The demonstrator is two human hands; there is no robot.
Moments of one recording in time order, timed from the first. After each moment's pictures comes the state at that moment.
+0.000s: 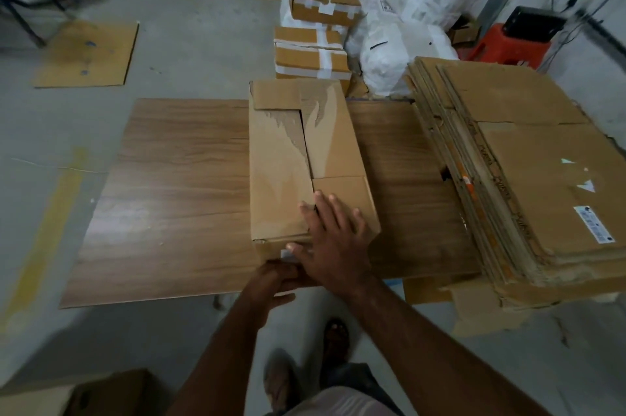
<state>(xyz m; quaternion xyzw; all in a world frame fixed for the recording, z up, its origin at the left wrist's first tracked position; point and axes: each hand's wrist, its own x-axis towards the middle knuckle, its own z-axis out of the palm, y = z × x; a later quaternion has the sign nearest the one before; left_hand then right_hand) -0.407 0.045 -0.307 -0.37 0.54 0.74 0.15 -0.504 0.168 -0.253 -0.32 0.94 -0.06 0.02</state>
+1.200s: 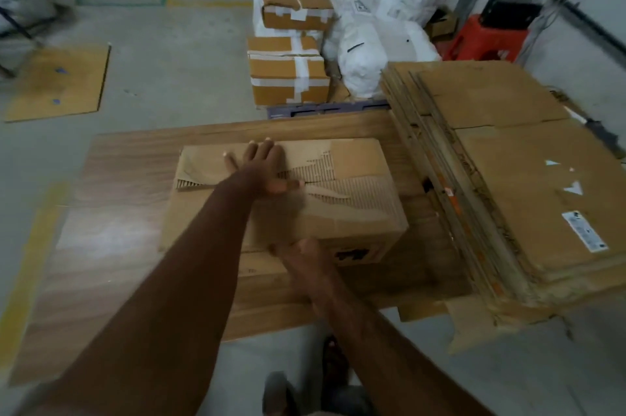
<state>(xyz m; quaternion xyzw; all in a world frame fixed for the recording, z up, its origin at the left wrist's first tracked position) -0.672 -0.027 -0.217 -0.11 0.97 0.15 0.18 -0.556 0.154 -0.189 0.05 0.77 -0.52 0.36</state>
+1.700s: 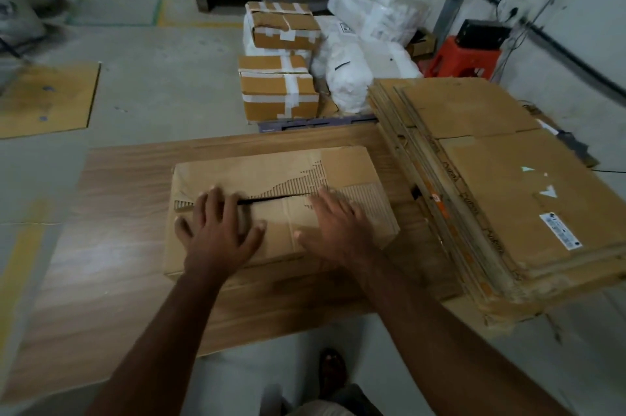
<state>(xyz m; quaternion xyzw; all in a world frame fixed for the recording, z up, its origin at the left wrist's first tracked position) -0.529 -0.029 -0.243 -0.17 0.97 0.17 -0.05 -0.625 0.193 -0.211 -0.27 0.95 -0.09 0.12</state>
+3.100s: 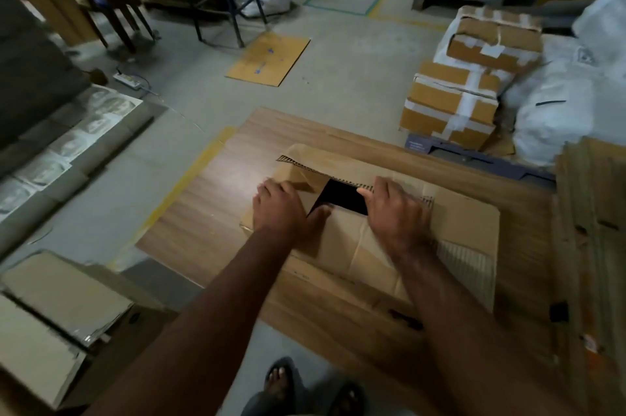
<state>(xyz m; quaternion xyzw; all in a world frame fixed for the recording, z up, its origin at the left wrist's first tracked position) -0.568 -0.013 -0.215 -0.50 0.86 0.09 0.06 -0.734 0.109 -0.251 -0.43 0.84 -0.10 -0.30</state>
